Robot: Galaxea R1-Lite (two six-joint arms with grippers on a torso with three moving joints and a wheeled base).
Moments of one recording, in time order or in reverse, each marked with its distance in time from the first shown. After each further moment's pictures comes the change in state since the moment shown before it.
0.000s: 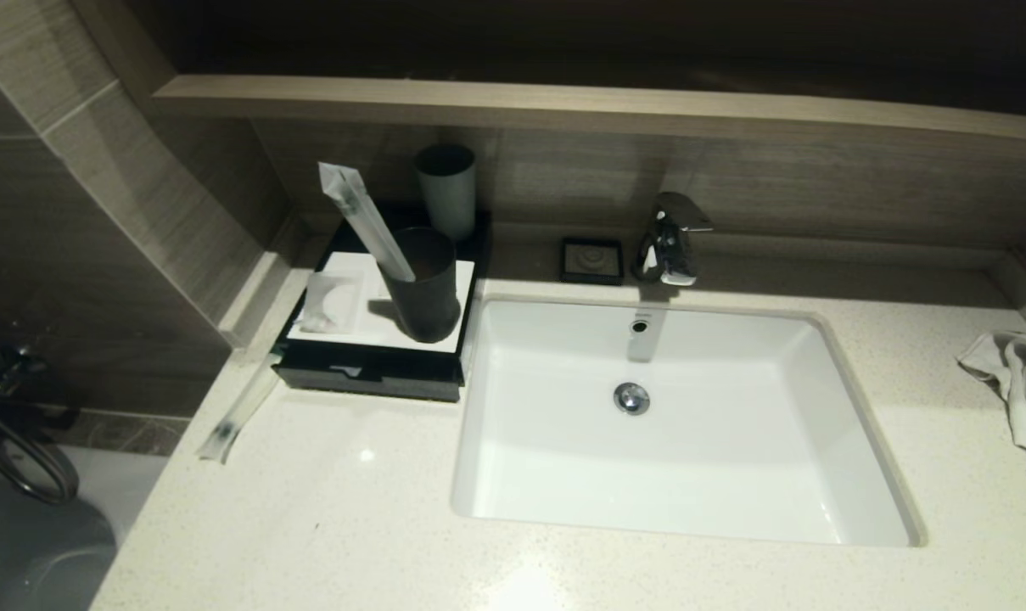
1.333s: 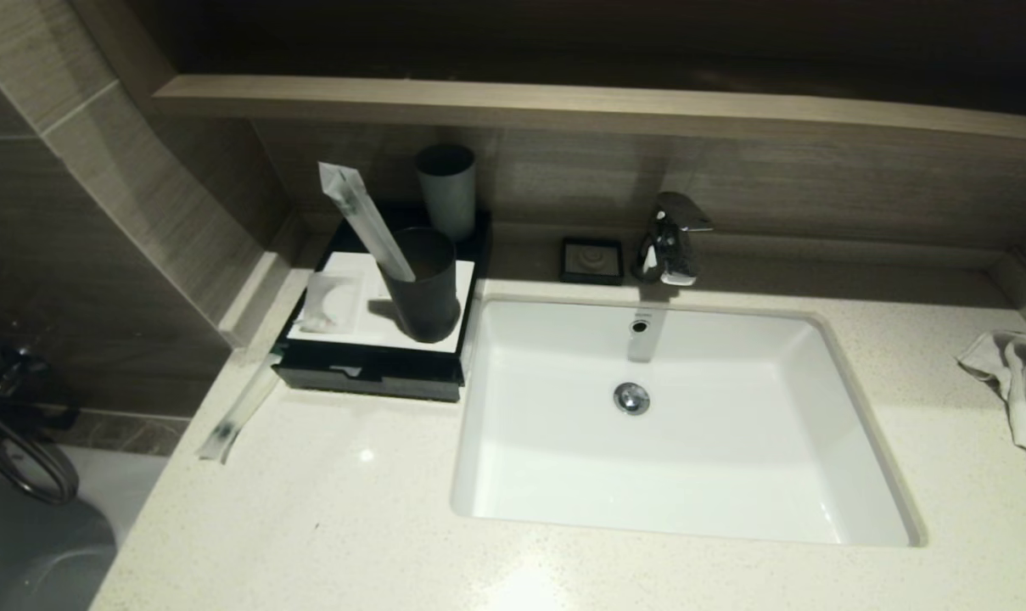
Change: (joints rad) left arm 0.000 0.293 -0.545 0.156 -0.058 -0.201; right arm 0.000 0.000 0.000 0.000 0.000 0.000
